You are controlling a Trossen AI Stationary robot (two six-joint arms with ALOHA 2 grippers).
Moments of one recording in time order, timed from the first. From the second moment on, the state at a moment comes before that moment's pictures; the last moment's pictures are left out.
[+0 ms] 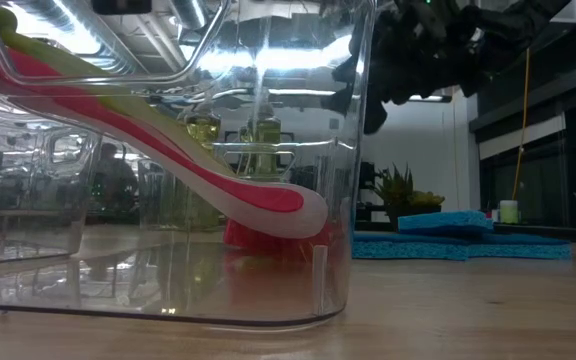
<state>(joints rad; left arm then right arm) -0.34 1.35 1.27 -0.84 0.17 -0.79 -0.22 1.38 0.67 0.41 -0.46 0.13</state>
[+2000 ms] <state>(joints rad) -0.19 1.46 1.31 -0.86 0.05 -0.35 -0.22 1.35 0.67 0.33 -0.47 0.15</state>
